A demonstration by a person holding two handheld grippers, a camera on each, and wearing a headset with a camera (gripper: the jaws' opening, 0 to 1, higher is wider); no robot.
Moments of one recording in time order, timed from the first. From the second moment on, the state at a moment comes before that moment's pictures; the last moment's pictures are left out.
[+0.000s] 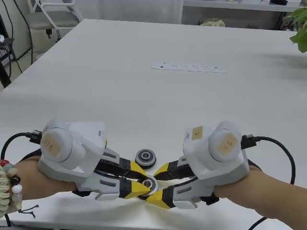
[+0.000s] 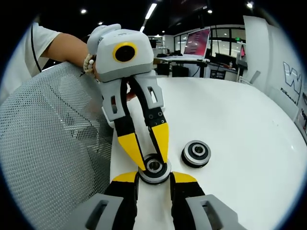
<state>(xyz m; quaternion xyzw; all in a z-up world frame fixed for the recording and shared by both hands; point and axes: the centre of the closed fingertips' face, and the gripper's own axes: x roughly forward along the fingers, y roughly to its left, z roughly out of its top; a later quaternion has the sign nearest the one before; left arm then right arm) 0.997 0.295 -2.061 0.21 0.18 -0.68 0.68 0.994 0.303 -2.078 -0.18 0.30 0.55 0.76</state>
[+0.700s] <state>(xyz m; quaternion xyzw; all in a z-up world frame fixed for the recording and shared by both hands) 1.000 0.298 -2.061 0.21 0.18 -0.68 0.68 0.990 0.293 -2.082 -0.20 0.31 0.55 0.75</state>
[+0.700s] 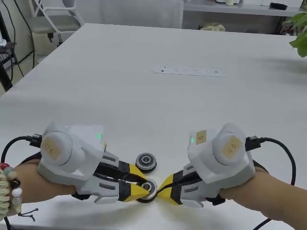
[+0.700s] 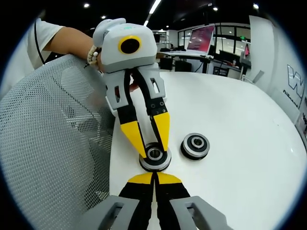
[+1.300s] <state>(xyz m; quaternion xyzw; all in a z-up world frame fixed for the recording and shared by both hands) 1.001 0.297 -2.061 0.21 0.18 -0.68 0.68 0.993 0.297 -2.081 -0.15 0.33 0.53 0.77</state>
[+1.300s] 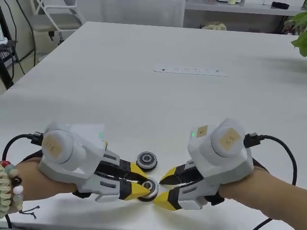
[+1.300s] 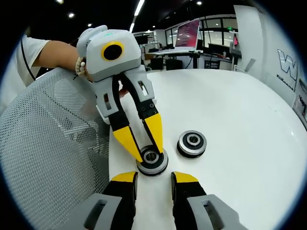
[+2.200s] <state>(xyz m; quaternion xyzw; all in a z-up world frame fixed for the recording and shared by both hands) 0.999 0.295 -2.061 0.21 0.18 -0.68 0.68 0.993 0.303 -2.077 -0.17 0.32 0.54 0.76</state>
